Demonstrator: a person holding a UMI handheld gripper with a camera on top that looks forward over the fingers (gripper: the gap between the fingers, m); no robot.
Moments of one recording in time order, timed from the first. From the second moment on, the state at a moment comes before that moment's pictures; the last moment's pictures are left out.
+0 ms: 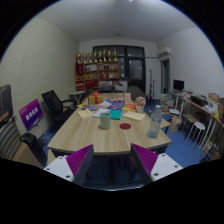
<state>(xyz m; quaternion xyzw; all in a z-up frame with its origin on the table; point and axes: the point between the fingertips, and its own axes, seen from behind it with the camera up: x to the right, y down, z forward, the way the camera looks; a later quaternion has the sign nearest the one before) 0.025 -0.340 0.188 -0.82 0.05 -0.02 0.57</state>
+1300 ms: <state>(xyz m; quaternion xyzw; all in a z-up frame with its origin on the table) 0.337 0.003 0.058 -0.79 0.09 -0.05 0.60</state>
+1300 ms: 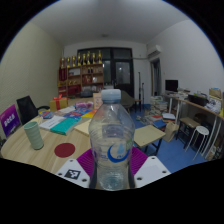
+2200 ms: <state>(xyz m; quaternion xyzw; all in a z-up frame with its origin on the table) 0.124 0.168 0.216 -0.35 -0.64 -0.67 0.11</state>
